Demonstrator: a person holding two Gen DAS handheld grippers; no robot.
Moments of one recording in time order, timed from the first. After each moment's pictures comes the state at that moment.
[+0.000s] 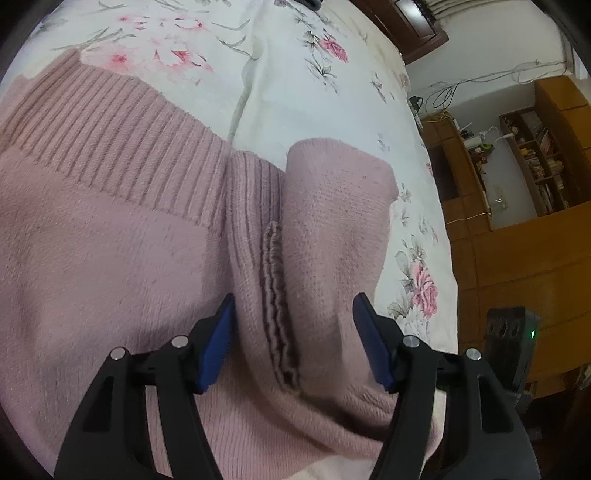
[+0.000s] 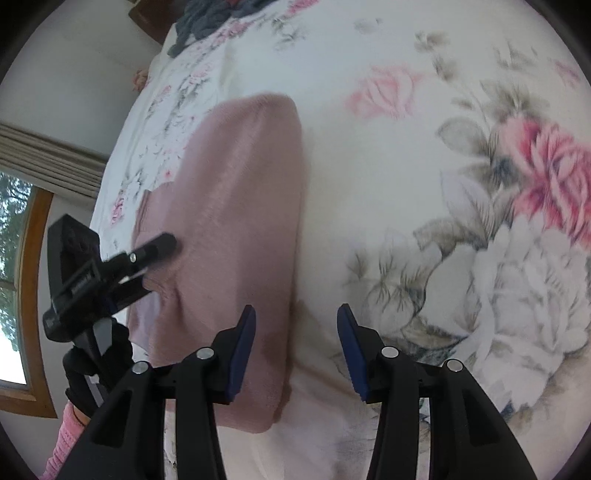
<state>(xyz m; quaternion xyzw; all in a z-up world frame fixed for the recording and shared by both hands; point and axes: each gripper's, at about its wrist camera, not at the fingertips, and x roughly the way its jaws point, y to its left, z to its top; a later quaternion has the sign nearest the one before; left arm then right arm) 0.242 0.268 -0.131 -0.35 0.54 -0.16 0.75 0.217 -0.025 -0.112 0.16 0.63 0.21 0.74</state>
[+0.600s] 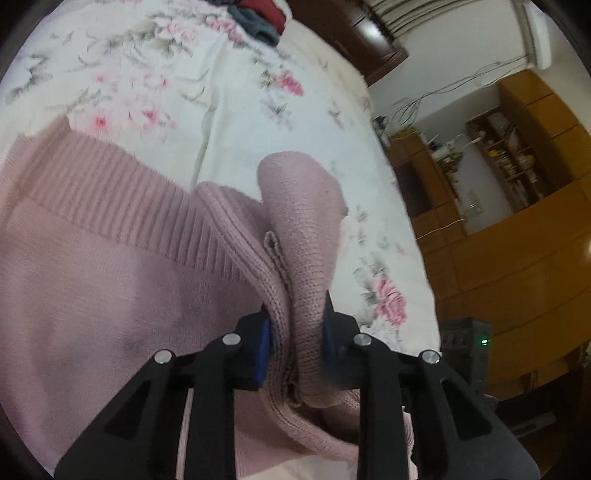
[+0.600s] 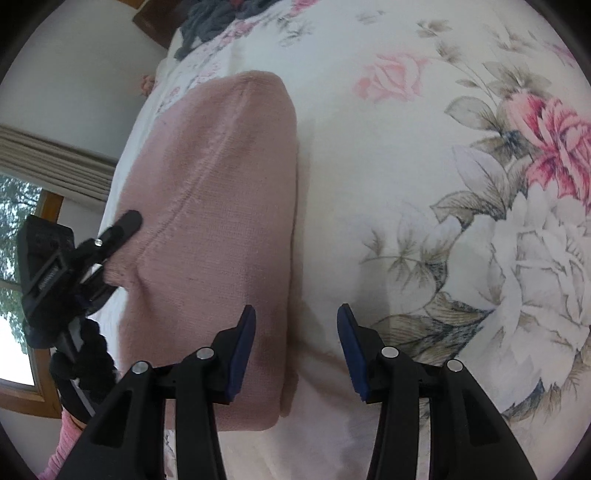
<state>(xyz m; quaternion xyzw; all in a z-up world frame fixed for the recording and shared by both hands) 0.218 0.279 -0.076 -0.35 0.47 -0.20 0.79 0.200 -0.015 -0.112 0.18 0.61 0.22 0.74</state>
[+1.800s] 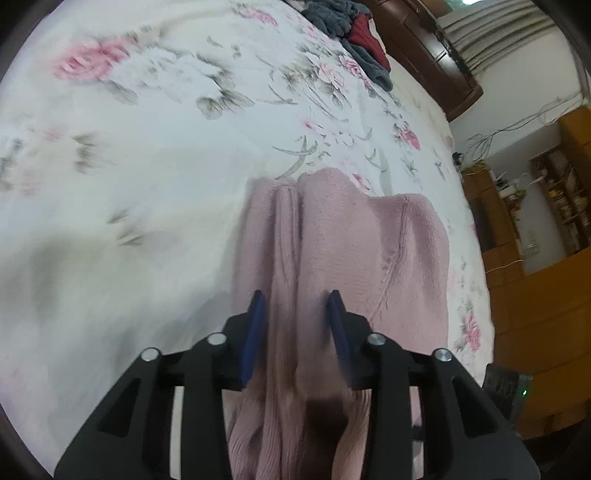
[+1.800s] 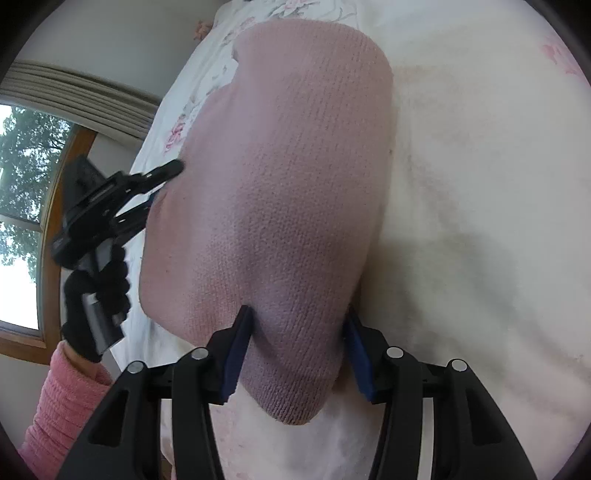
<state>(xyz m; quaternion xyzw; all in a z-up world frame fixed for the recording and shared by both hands) 0.184 0.474 -0.115 -0.33 0.50 -0.05 0.80 0.171 0.119 -0.147 0.14 0.63 0.33 0.69</state>
